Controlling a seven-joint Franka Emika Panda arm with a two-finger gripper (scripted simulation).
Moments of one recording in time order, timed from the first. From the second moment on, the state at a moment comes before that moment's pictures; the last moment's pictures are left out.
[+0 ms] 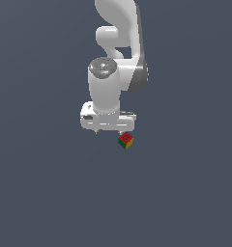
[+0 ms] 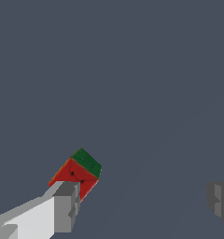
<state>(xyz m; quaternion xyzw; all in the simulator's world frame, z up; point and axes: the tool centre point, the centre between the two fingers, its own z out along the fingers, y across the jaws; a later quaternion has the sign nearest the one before) 0.002 -0.031 0.169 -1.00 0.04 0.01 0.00</state>
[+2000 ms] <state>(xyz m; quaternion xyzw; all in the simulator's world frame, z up) -0.014 0.015 0.123 -0.98 0.22 0.00 0.00</state>
